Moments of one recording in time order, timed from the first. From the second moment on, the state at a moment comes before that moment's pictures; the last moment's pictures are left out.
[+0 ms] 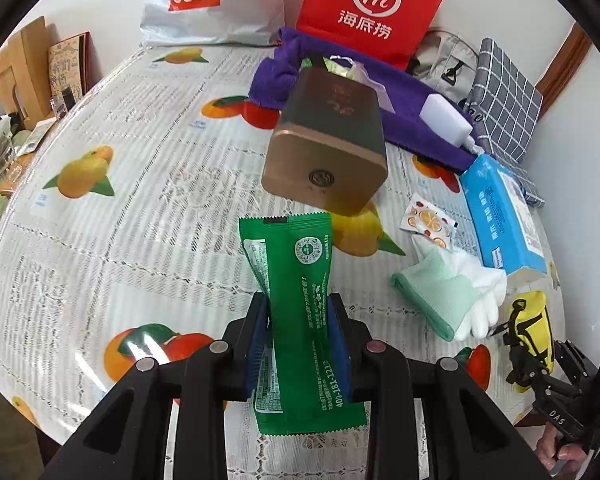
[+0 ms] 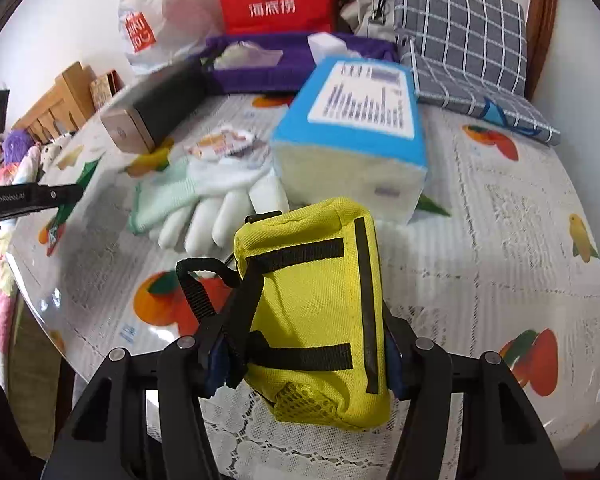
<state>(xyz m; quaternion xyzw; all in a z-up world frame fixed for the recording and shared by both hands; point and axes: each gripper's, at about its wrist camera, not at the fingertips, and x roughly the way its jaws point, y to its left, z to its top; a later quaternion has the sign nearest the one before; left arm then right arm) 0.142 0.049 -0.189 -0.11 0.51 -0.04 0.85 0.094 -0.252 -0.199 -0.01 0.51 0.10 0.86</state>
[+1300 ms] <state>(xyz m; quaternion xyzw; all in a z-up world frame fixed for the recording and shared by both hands) 0.194 0.044 -0.092 -0.11 0.45 -0.05 0.89 0.175 -0.273 -0.084 0.05 0.41 0.09 0.91</state>
